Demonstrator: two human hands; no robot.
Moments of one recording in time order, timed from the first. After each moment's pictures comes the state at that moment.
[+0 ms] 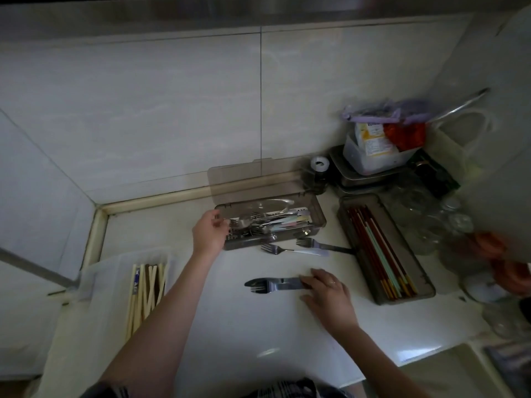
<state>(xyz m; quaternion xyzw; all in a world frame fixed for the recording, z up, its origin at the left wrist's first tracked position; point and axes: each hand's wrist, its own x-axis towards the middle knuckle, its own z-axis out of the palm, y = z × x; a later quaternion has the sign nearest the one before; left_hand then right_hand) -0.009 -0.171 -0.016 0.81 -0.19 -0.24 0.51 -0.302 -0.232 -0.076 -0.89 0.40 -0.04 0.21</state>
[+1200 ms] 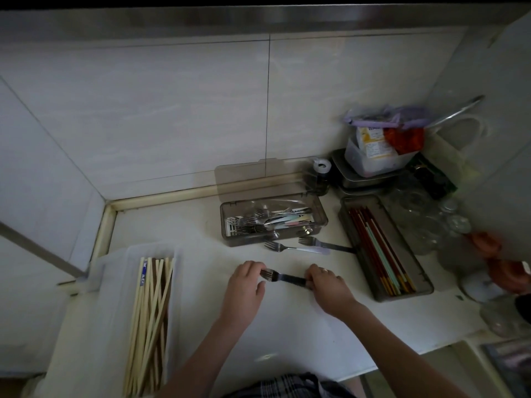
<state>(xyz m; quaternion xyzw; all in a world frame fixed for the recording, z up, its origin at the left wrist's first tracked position) -0.119 -0.103 -0.051 0.80 -0.52 -0.07 0.30 -0.278 -0.245 -0.049 -0.90 0.37 0.07 0.20</state>
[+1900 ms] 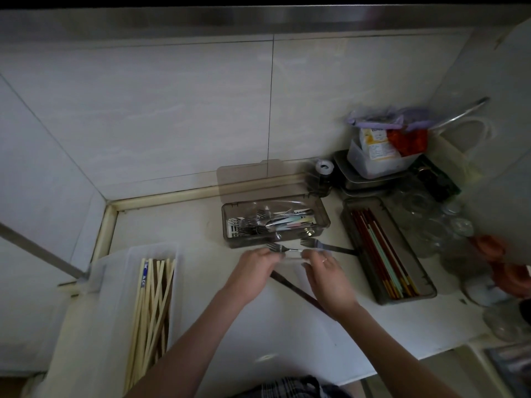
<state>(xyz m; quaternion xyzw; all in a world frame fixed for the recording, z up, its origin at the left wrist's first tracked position) -0.099 -0.141 -0.011 0.73 -0.62 -0.10 0.27 -0.268 -0.236 -0.022 -0.93 0.29 -0.18 0.14</state>
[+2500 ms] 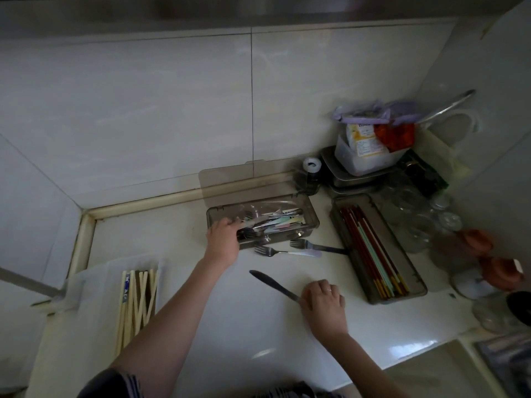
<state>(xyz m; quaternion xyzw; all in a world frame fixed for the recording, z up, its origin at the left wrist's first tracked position) -0.030 -0.193 -0.029 0.87 -0.47 -0.10 0.14 -0.293 -0.211 -0.067 -0.86 0.47 -0.02 0.17</state>
